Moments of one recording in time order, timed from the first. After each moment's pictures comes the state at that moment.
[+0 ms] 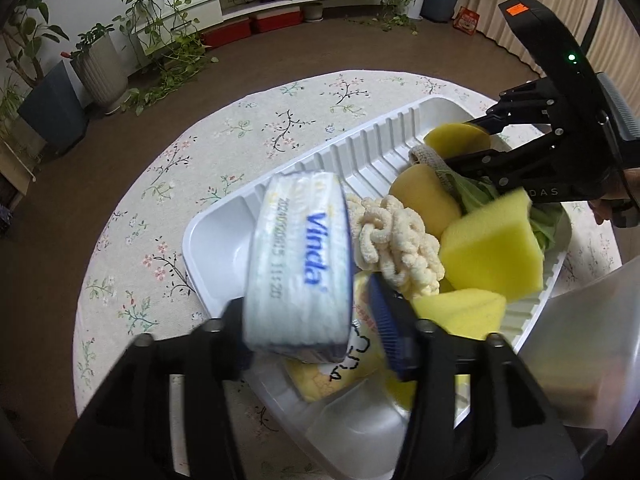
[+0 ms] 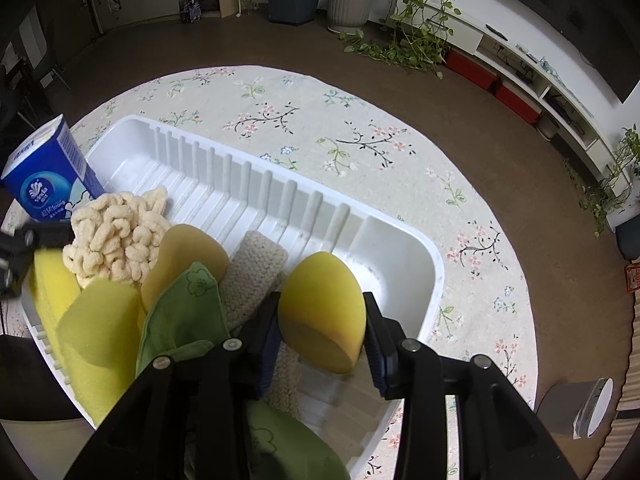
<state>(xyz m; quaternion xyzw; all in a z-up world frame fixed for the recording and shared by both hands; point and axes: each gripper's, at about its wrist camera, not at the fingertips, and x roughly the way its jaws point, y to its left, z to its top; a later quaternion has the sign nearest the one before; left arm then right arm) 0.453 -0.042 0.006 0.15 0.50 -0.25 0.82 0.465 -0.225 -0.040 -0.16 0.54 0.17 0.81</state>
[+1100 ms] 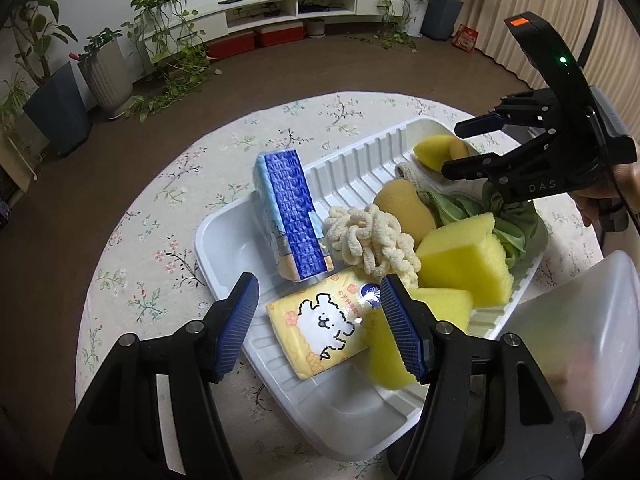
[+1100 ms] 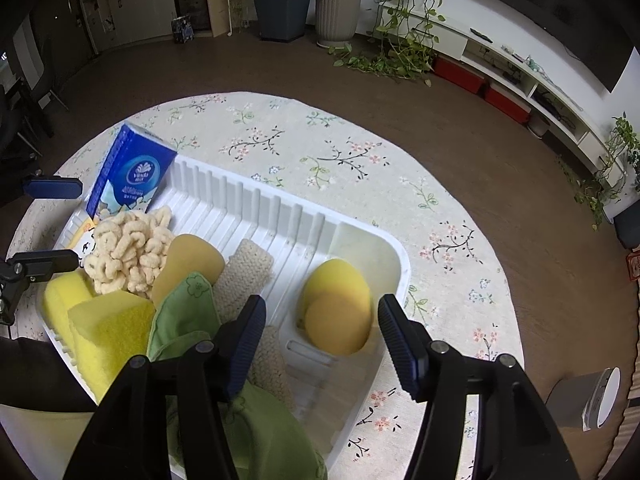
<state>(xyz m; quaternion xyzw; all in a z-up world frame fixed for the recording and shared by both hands) 0.434 -0.030 0.027 0.13 0.47 -0.25 0.83 0.459 -0.244 -0.019 -0.14 0.52 0.17 0.83</state>
